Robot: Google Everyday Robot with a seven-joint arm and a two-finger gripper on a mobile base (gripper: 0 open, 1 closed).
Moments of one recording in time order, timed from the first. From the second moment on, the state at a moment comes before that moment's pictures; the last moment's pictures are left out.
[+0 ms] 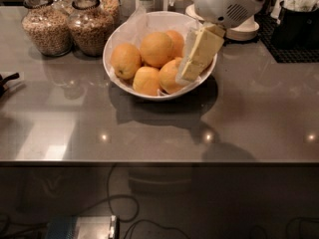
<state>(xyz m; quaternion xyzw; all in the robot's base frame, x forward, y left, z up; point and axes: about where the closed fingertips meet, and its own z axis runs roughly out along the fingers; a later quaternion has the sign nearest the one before) 0.514 -0.031 1.025 -0.71 0.60 0.06 0.35</state>
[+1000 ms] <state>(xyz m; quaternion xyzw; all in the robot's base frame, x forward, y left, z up) 0.626 0.009 0.981 -0.66 0.67 0.14 0.32</state>
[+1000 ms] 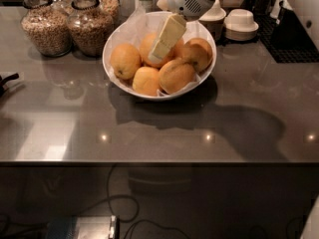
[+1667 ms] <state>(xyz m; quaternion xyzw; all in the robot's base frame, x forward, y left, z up) 0.626 0.012 0.971 -0.64 0.68 0.14 0.32</state>
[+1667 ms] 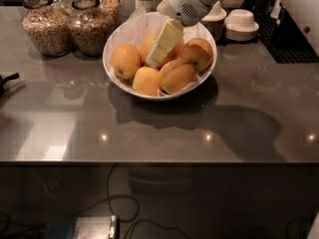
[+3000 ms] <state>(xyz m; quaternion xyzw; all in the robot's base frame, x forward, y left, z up) 0.649 0.045 0.921 -0.60 0.68 0.25 0.35</state>
